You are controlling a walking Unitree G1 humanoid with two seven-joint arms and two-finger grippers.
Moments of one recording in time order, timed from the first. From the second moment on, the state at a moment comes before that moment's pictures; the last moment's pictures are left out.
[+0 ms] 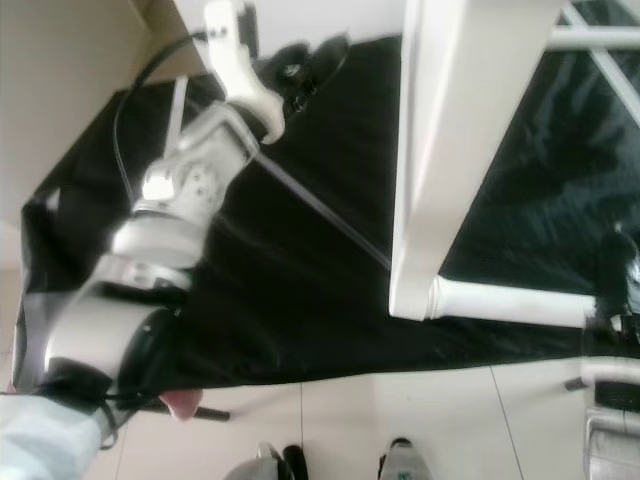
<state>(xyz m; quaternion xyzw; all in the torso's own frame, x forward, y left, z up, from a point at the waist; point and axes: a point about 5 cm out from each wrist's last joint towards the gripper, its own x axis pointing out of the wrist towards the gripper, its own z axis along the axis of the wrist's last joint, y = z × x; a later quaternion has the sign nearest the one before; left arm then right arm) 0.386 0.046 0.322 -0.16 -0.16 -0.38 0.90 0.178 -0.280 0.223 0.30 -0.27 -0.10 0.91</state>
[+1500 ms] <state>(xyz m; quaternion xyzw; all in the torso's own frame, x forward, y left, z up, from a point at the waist) 0.361 0.167 0.170 -0.03 -0.12 -0.11 0.99 0.280 -0.253 0.141 0.05 -0.13 -0.22 0.97</state>
